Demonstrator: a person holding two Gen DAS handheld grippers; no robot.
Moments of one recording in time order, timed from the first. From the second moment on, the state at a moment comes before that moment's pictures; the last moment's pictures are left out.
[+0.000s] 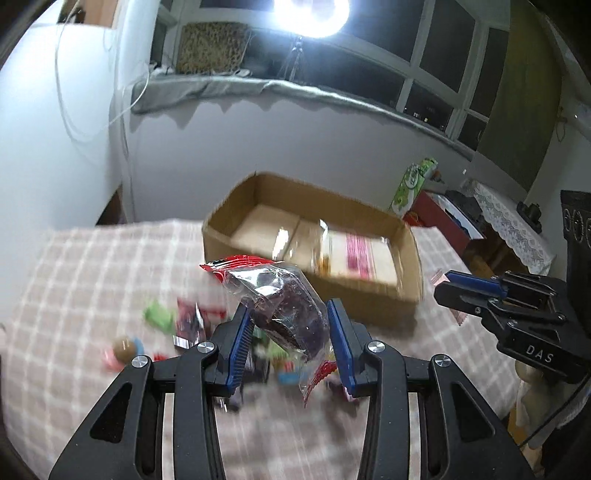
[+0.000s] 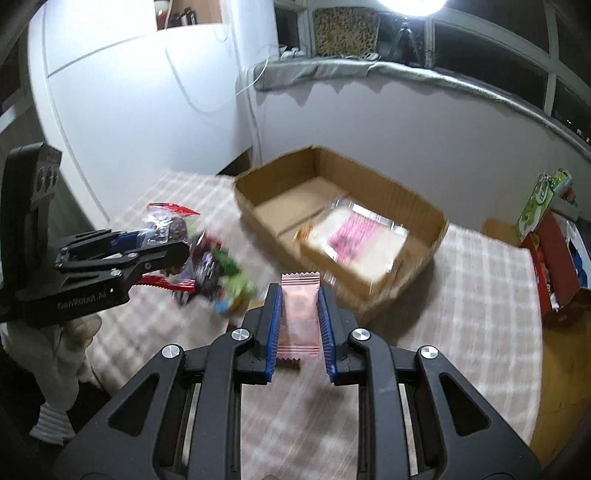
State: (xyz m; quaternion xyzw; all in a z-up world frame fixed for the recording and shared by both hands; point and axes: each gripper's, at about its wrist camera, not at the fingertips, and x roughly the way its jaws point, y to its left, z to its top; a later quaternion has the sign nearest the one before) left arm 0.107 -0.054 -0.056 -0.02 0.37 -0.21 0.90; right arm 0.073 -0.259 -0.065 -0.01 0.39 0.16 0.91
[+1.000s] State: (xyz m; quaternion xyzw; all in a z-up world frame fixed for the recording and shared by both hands) left arm 0.224 -0.085 -0.078 -0.03 0.42 -0.21 0.88; right arm 0.233 -0.266 -0.085 0.02 0.43 0.11 0.90
